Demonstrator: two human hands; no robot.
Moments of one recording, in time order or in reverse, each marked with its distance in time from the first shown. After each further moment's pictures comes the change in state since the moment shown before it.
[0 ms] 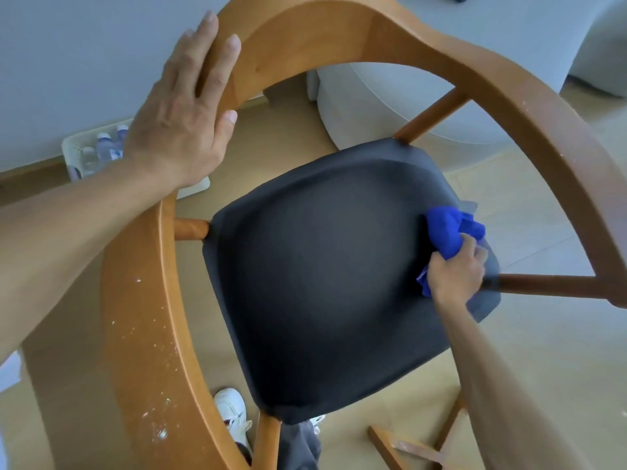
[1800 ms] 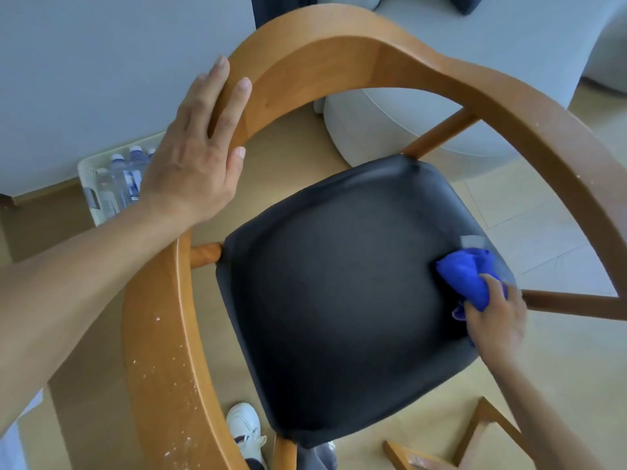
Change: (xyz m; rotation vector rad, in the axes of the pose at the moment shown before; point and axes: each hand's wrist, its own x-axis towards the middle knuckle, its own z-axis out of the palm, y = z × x) left_hand 0.001 0.000 -0.003 -0.029 -0.022 0.005; right_hand 0.002 0.059 -0.024 -0.182 -0.090 -0.234
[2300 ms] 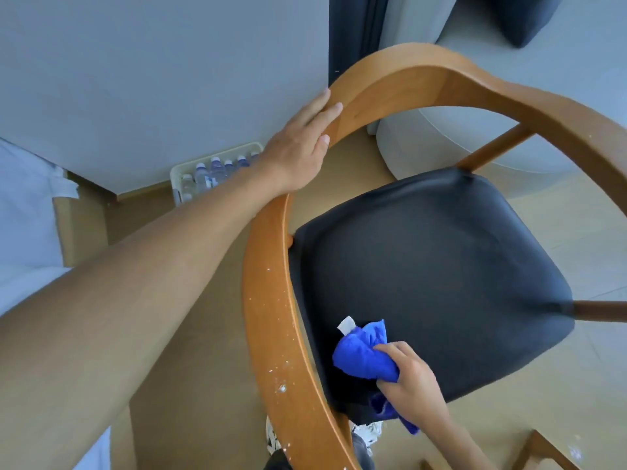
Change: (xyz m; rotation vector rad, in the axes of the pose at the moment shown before) left_hand -0.004 0.006 -0.052 -0.326 -0.239 -0.160; right_hand -0.192 -0.124 0.003 0.270 -0.649 -0.360
